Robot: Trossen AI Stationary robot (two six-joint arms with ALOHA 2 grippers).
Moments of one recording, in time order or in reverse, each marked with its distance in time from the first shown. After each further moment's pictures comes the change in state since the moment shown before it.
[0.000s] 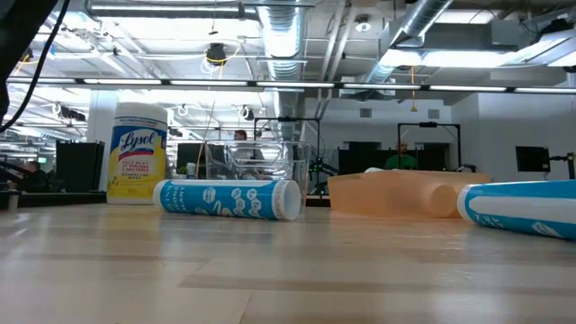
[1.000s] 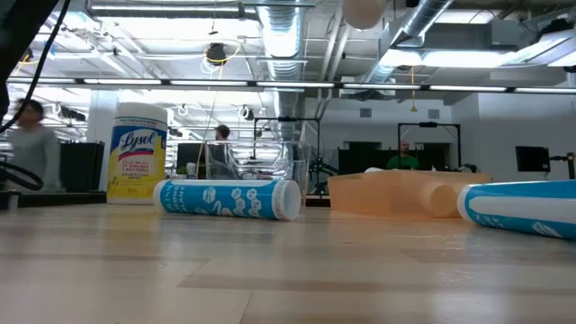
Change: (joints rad) left arm 0.006 0.001 0.000 -0.055 -0.013 0.008; right arm -0.002 -0.008 0.009 -0.055 0.013 -0.013
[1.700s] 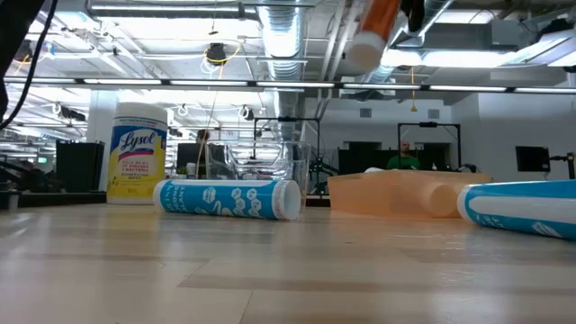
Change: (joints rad) left arm -0.002 -0.102 0.002 -0.267 -0.300 -0.021; right arm -0.132 0.000 0.000 -0.124 0.002 0.011
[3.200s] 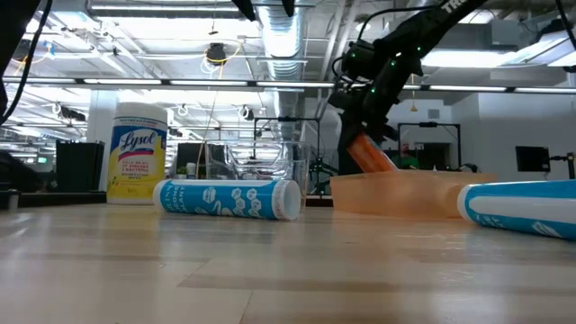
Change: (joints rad) left arm -0.011 -0.014 -0.064 -0.522 -0.157 -0.488; right arm -0.378 0.778 0.404 -0.668 -0.037 0.005
